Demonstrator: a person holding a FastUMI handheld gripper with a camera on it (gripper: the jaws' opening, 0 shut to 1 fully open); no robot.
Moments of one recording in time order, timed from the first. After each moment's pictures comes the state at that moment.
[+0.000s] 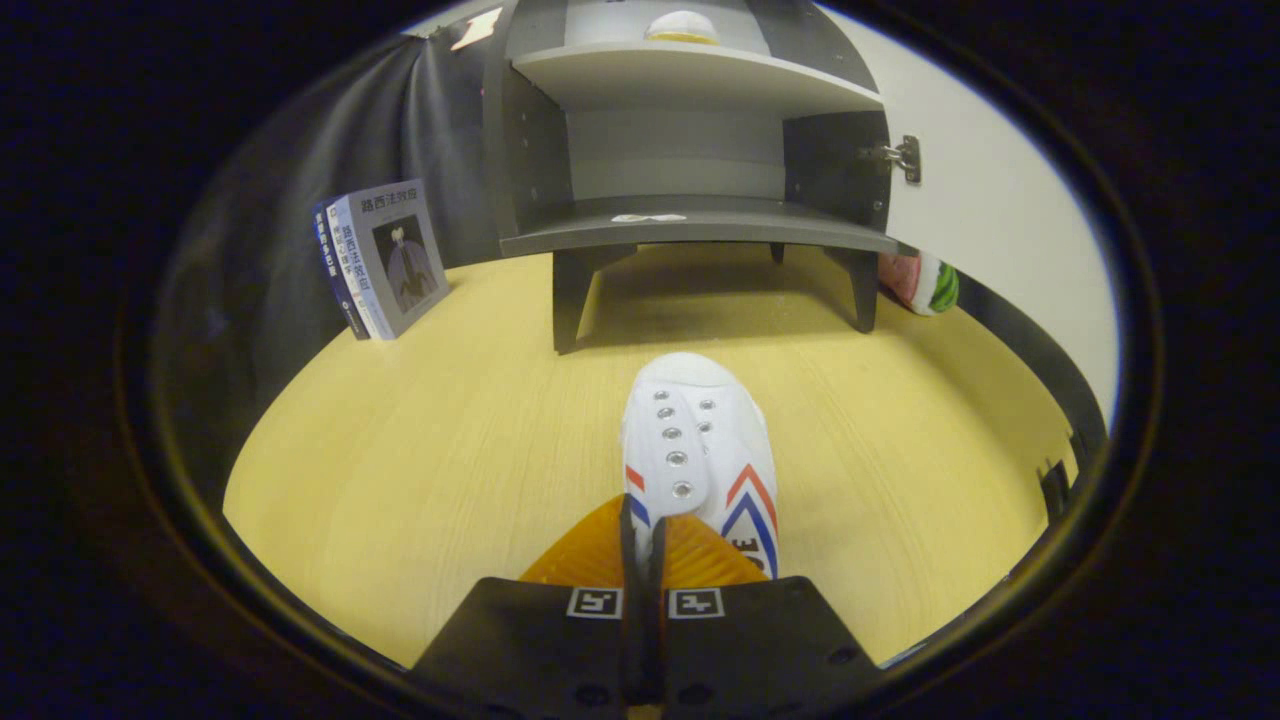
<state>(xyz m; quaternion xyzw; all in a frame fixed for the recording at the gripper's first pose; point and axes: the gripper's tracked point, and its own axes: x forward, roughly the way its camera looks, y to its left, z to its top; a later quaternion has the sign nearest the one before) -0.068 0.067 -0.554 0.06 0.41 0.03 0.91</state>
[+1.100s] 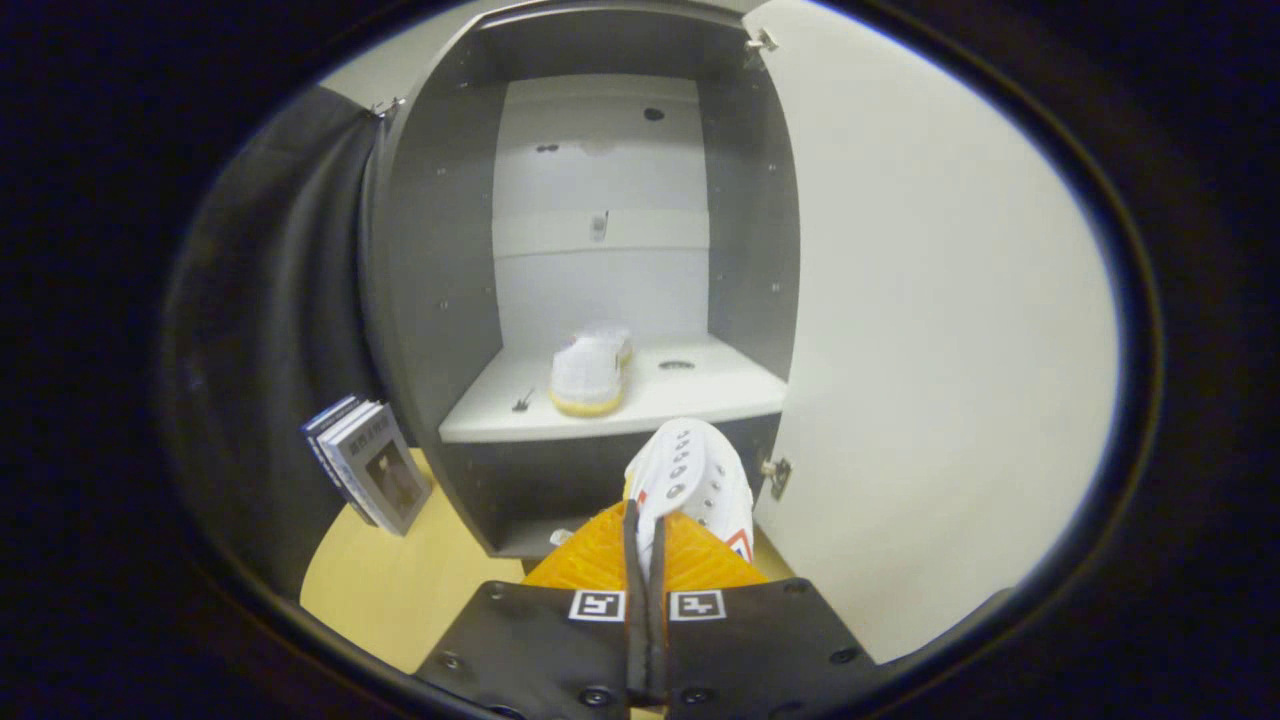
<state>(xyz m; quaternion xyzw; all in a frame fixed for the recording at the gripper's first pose) 0.082 -0.048 -0.243 0.05 0.25 -0.05 0.96</state>
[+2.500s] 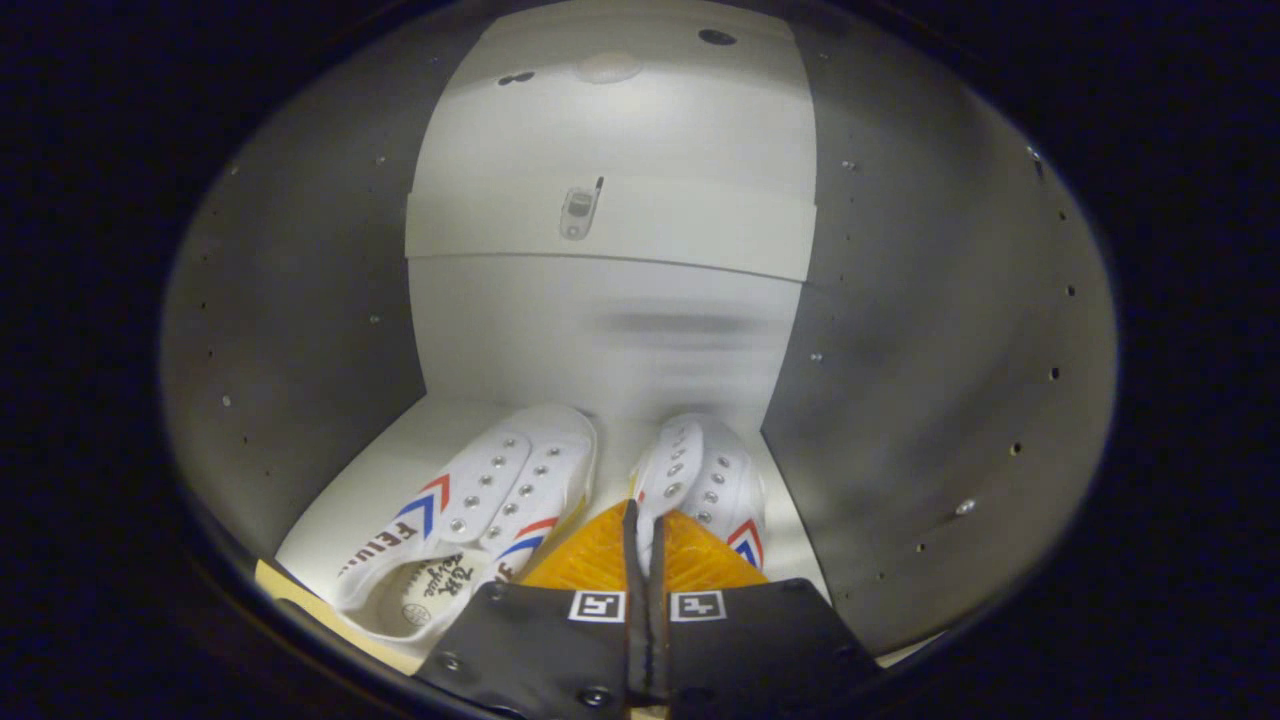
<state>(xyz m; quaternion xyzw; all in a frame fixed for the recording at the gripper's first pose) 0.330 -0.074 -0.303 0.00 0.30 0.05 0.95</state>
